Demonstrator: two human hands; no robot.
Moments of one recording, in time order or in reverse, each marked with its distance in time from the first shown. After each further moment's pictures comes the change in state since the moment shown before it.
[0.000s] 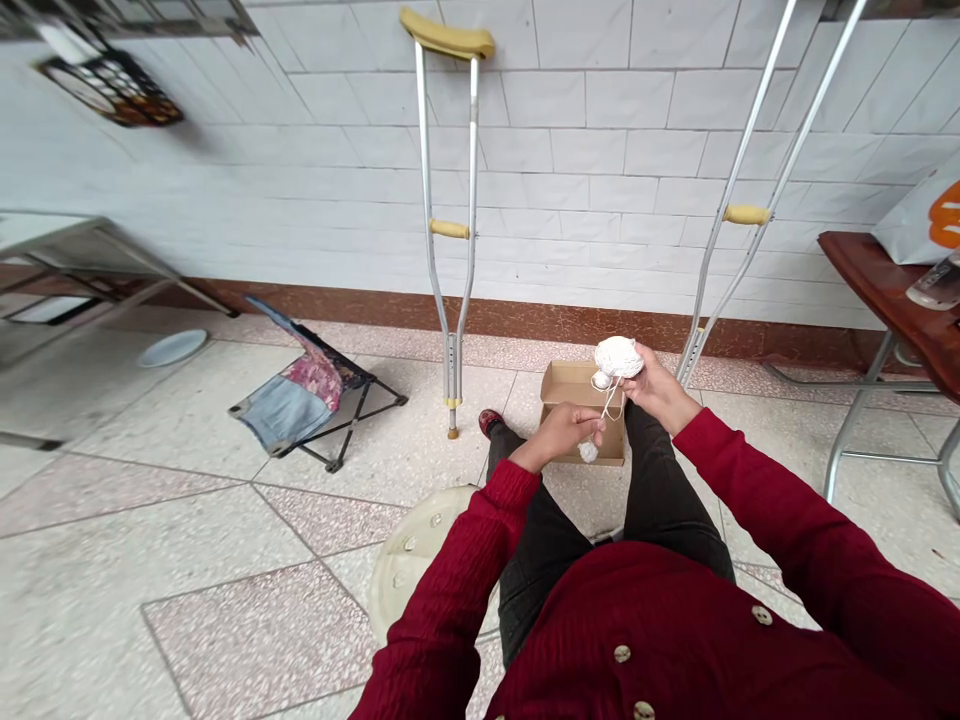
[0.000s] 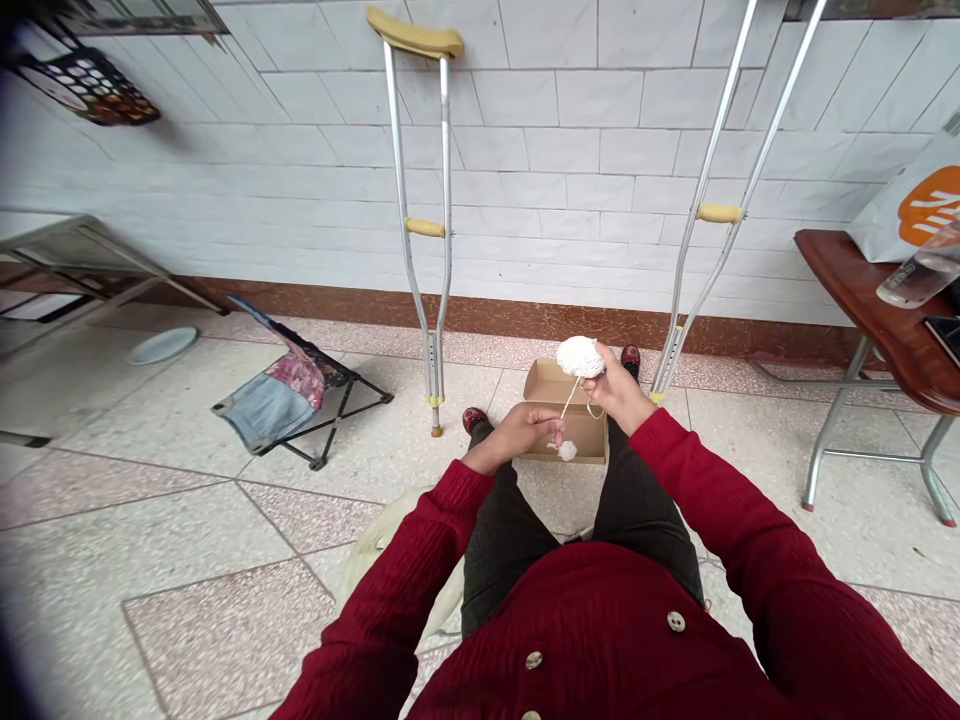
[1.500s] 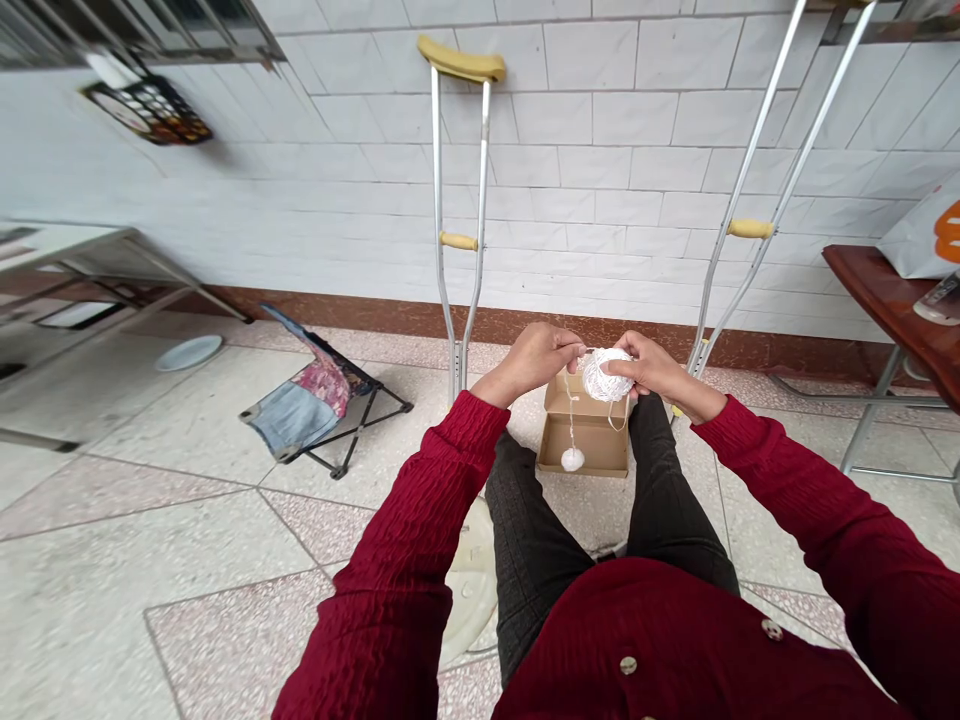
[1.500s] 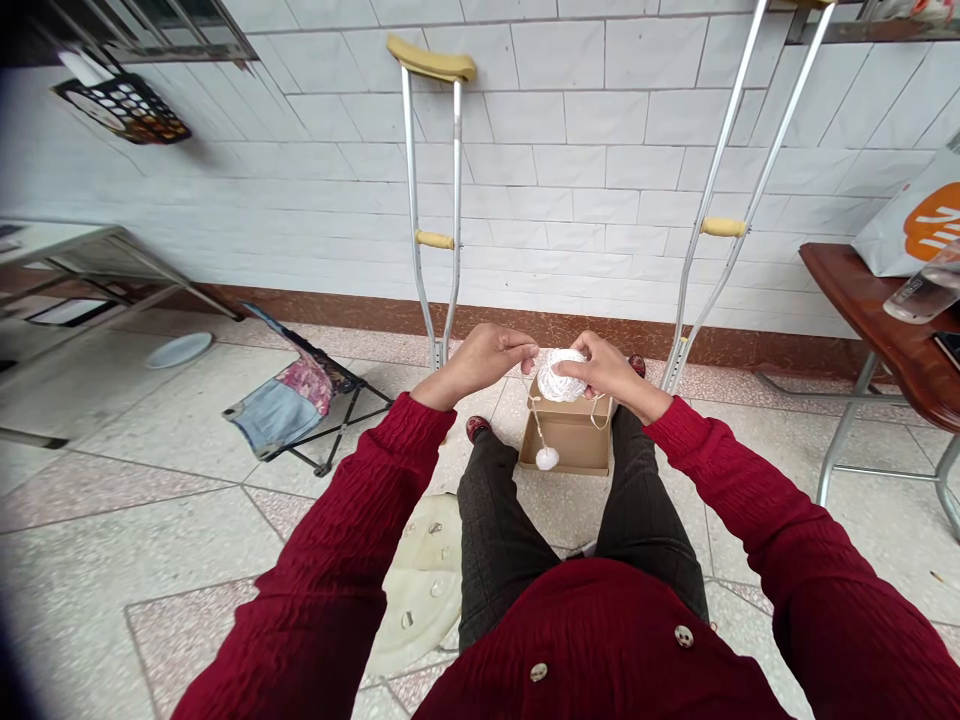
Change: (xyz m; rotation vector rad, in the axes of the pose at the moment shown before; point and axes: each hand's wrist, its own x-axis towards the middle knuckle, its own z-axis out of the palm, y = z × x) left_hand 0.021 0.115 -0.100 0.478 0.262 0.144; right_hand -0.027 -0.056 0.038 -0.927 -0.243 -0.227
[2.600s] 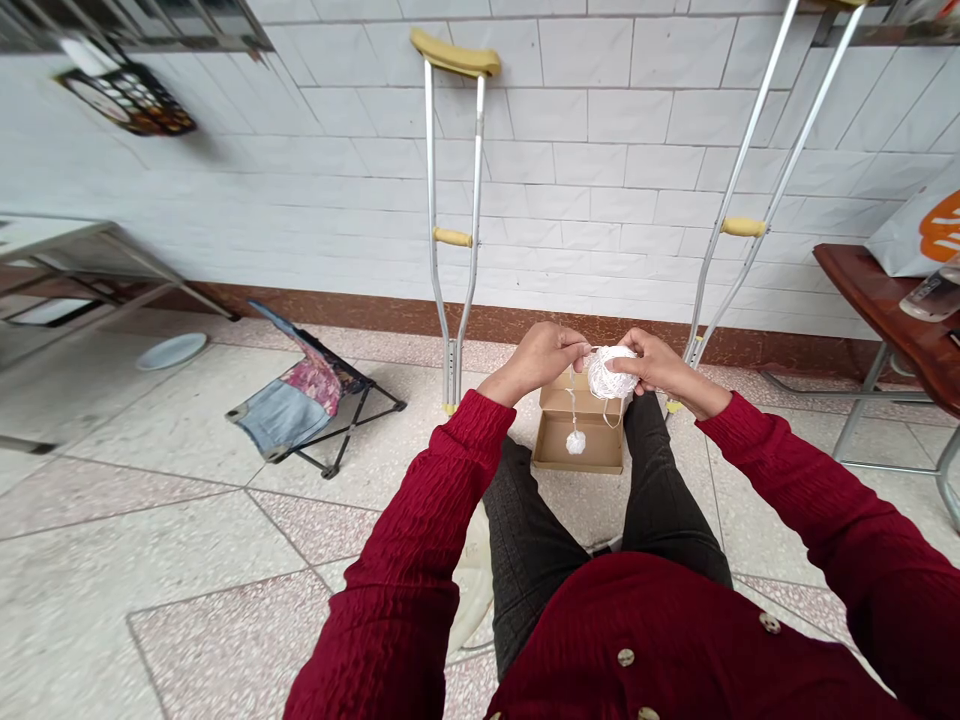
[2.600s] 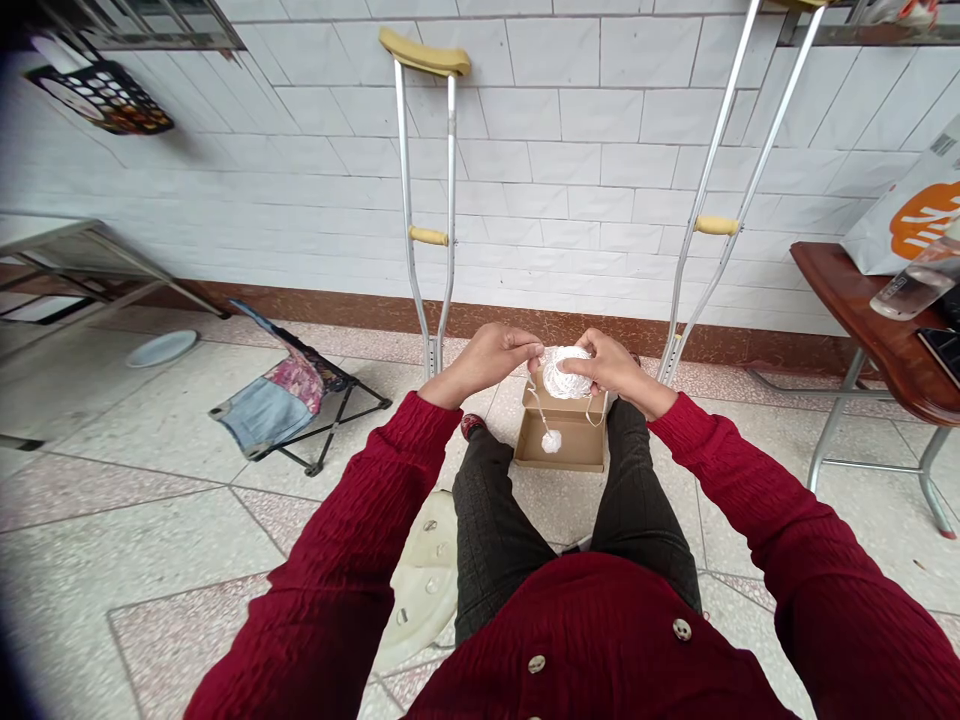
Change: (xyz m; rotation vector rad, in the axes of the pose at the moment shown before) left_hand 0.001 0.007 0.011 -0.039 0.002 0.019; right_hand -0.007 0.005 -0.012 -0.062 0.022 0.008
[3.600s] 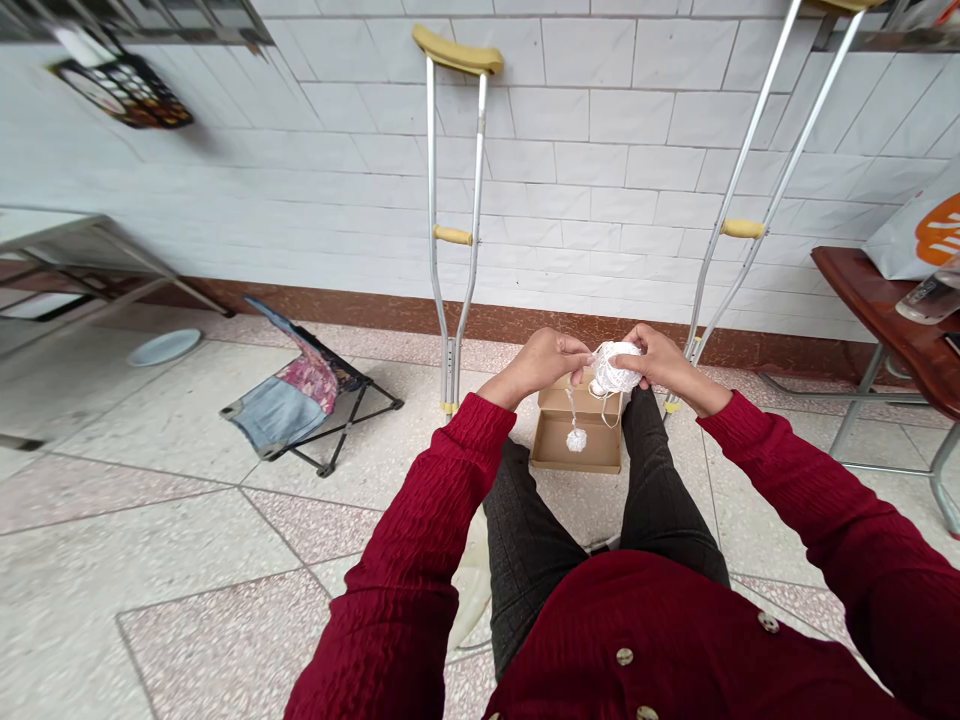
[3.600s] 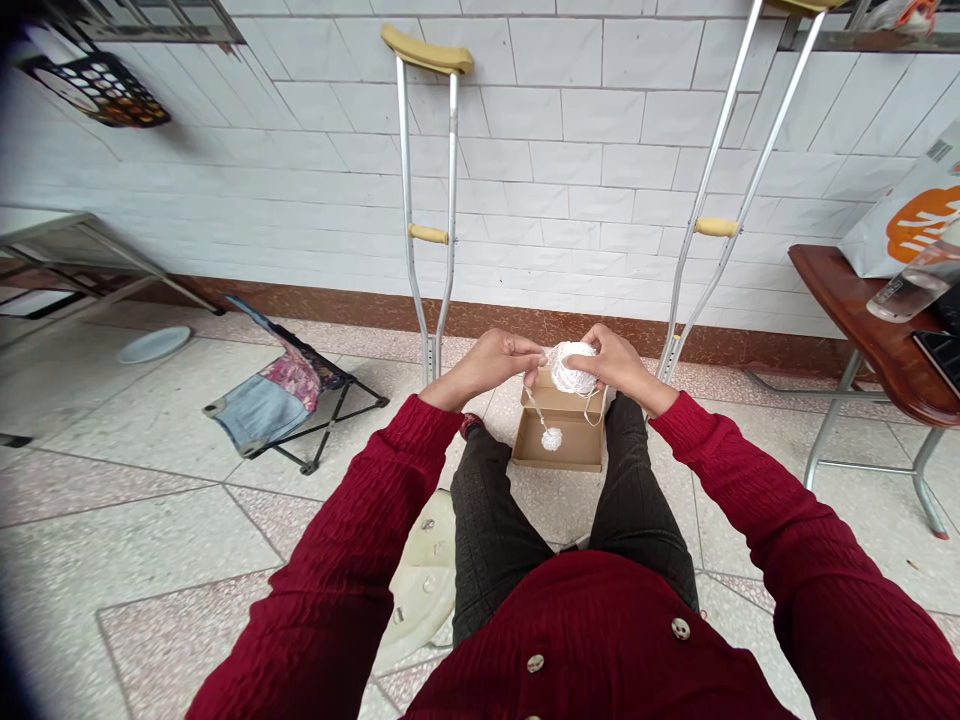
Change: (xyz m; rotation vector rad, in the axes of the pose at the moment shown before) left_hand -0.007 -0.008 0.007 -0.211 -0.096 -0.035; right_hand 0.002 -0.001 -0.006 -0.153 0.109 0.008
